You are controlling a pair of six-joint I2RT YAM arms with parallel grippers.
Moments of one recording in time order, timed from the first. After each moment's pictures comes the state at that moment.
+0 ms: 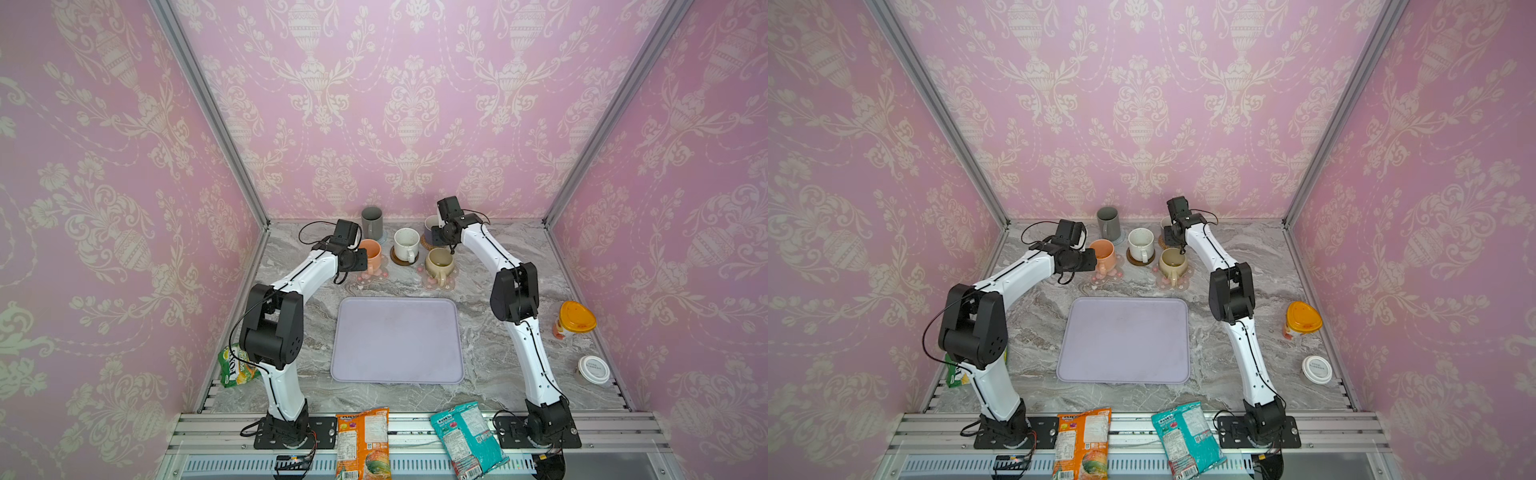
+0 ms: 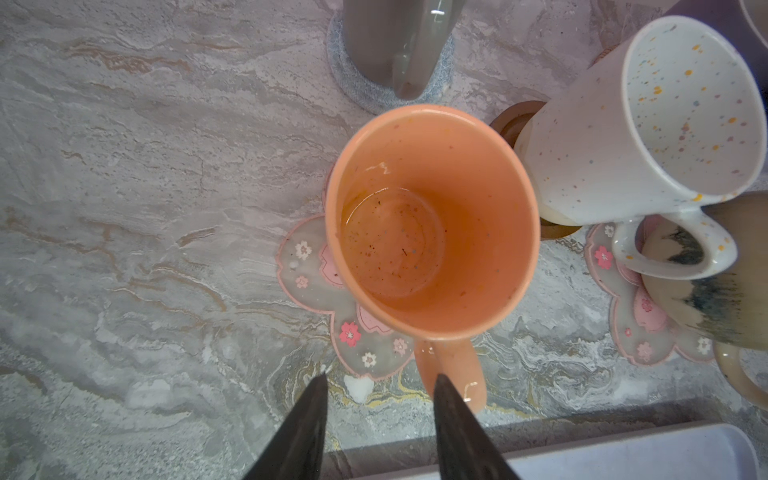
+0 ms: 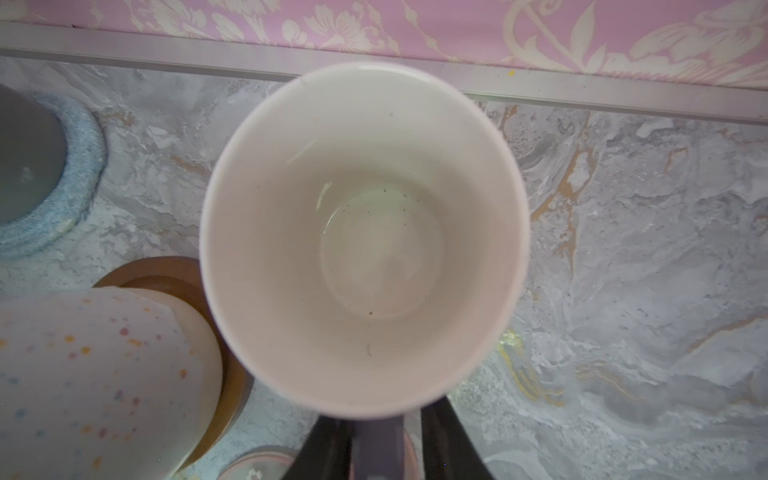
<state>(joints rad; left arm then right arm) -0.26 1.86 1.42 -0.51 0.02 -0.30 0.30 2.54 2.40 -0.80 0.11 0.18</state>
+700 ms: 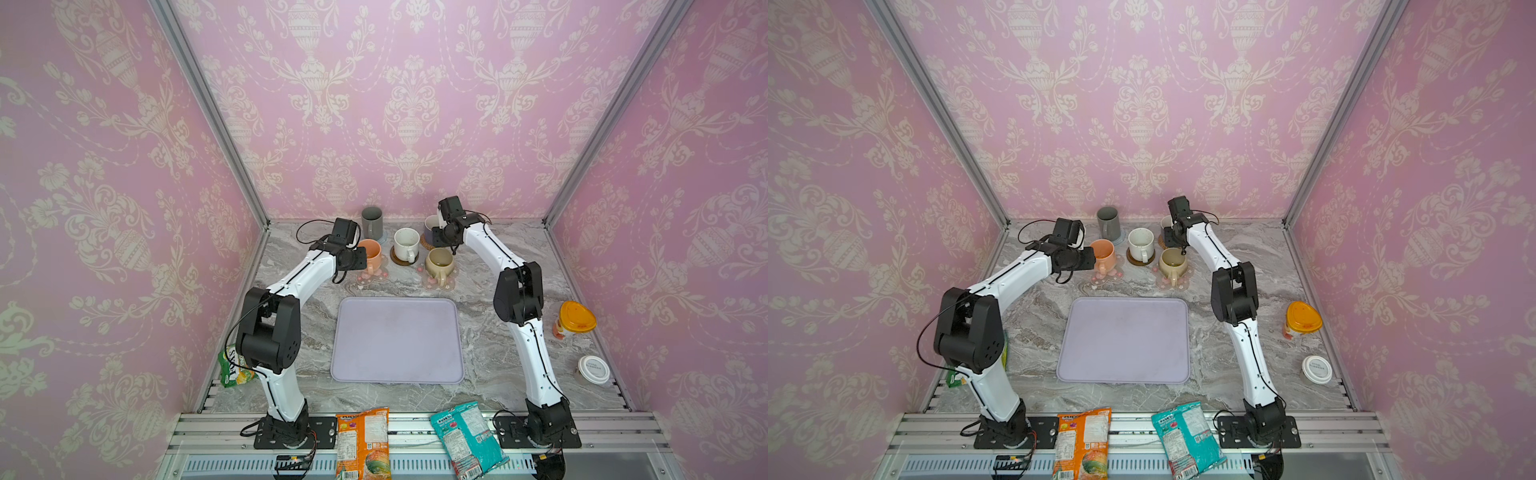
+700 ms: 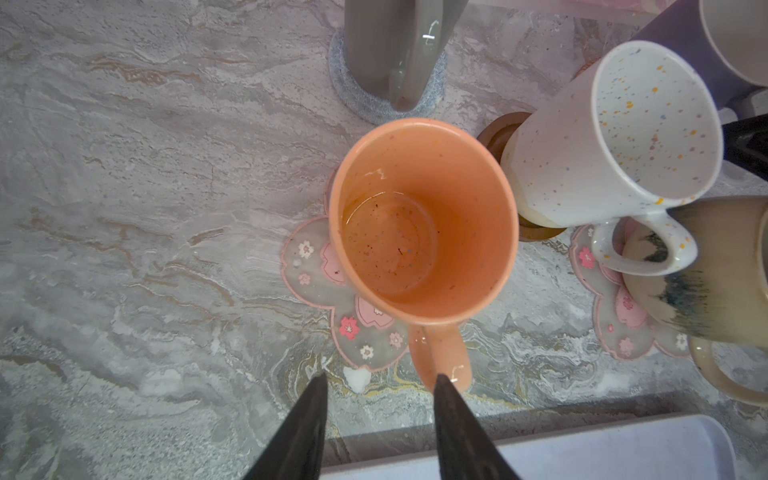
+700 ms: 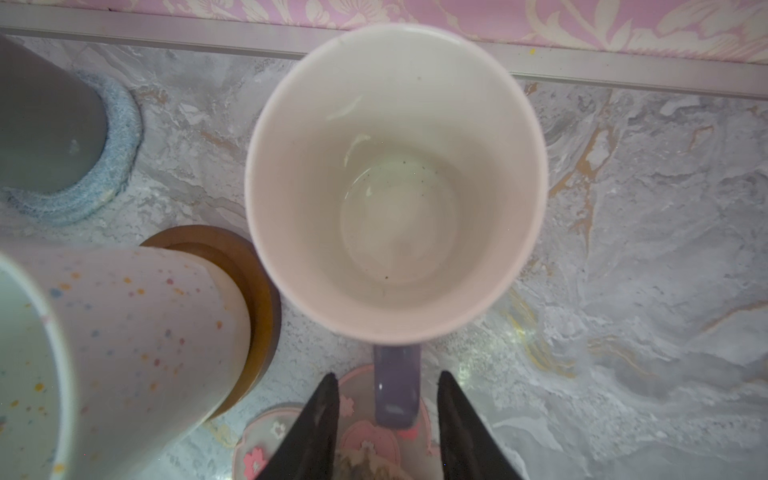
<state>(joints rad) -0.26 1.80 1.42 -0.53 0.02 -0.30 0.30 2.44 2.29 -0.82 0.06 0.18</state>
